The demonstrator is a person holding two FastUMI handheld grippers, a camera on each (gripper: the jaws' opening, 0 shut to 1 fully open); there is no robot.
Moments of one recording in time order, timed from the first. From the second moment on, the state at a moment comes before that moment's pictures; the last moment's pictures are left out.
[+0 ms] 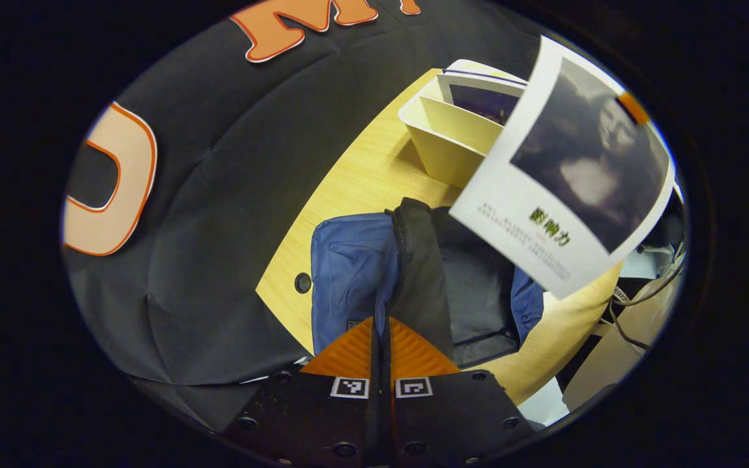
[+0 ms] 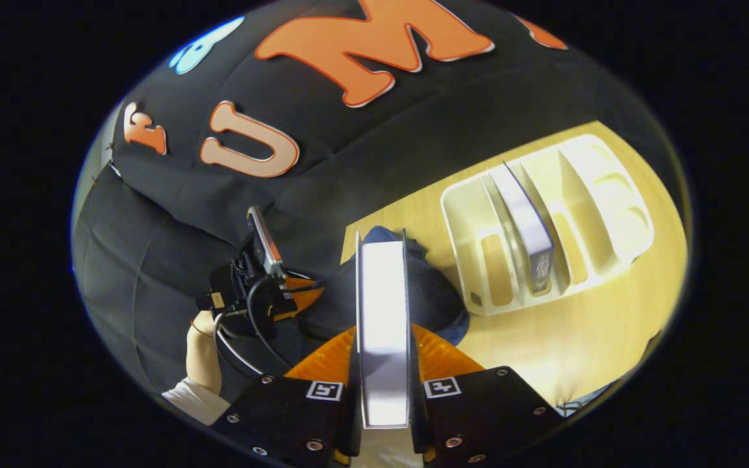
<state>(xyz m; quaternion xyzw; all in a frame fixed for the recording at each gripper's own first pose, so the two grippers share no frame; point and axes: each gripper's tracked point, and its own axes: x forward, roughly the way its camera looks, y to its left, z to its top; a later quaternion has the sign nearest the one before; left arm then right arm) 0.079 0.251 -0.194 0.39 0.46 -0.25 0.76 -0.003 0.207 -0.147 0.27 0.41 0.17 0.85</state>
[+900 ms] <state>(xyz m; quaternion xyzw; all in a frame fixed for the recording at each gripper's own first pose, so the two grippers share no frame) 0.070 0.223 -0.178 0.43 0.44 -0.27 0.75 0.040 0.271 -0.290 0.44 0.34 0.13 0.82</state>
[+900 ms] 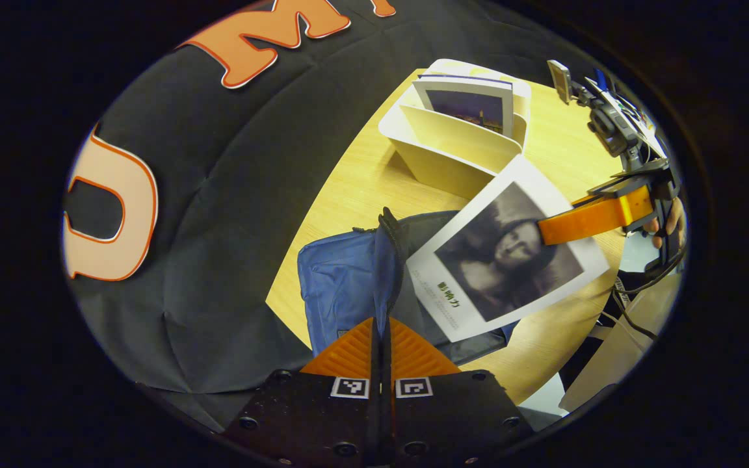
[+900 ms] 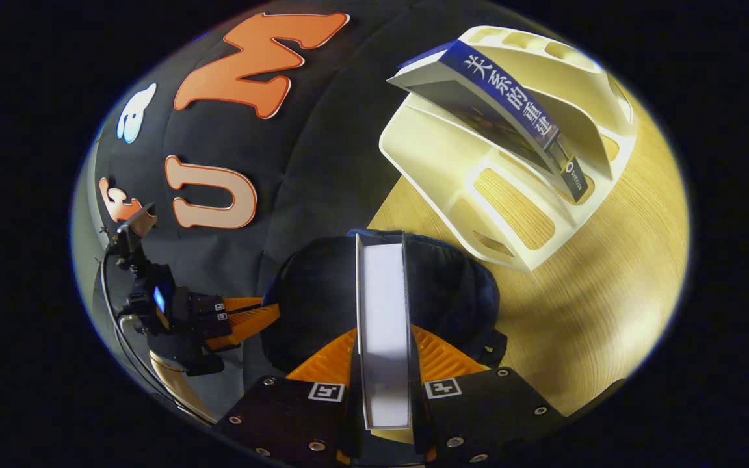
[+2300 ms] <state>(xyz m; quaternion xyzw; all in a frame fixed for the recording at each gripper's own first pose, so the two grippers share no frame) 0.048 0.217 -0.176 0.45 0.42 -0.29 0.73 0.106 0.370 -0.359 0.39 0.37 0.02 0.84</state>
